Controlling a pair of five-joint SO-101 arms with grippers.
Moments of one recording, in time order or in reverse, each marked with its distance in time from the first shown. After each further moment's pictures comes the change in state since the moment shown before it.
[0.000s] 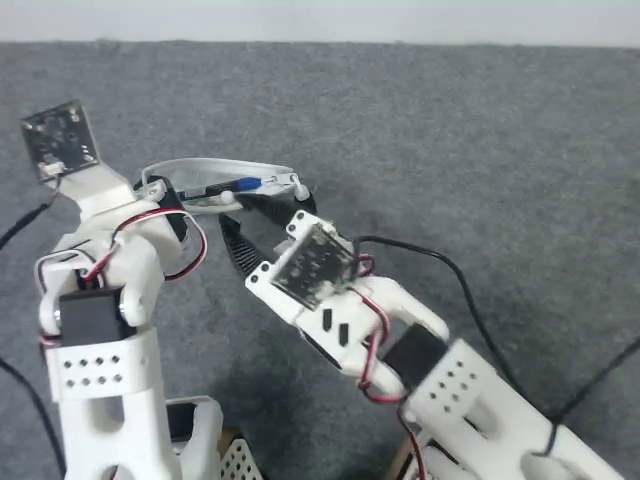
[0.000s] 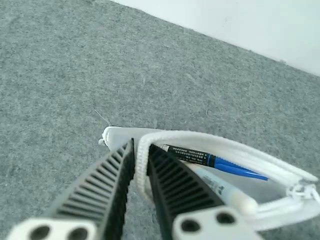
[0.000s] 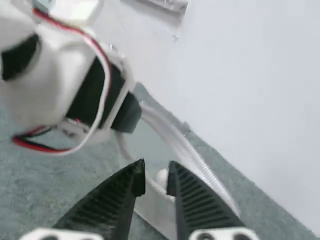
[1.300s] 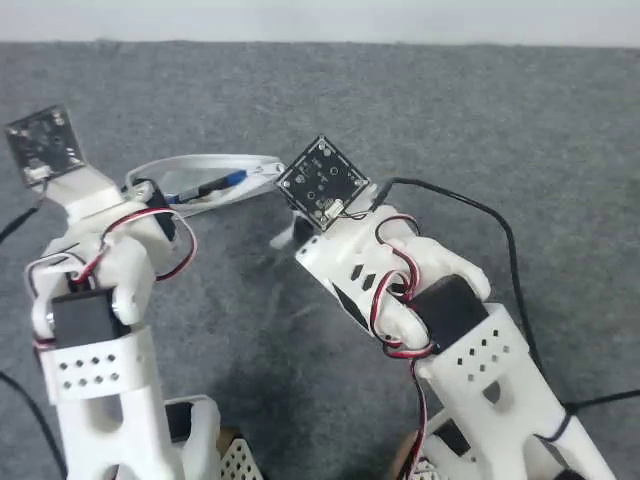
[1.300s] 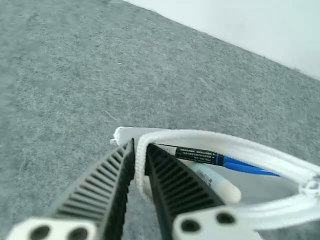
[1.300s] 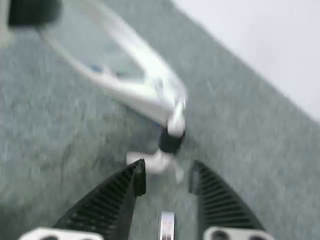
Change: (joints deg) left arm -4.1 0.0 0.4 -0.1 0.0; right arm 11.0 8.7 -27.0 49.1 0.0
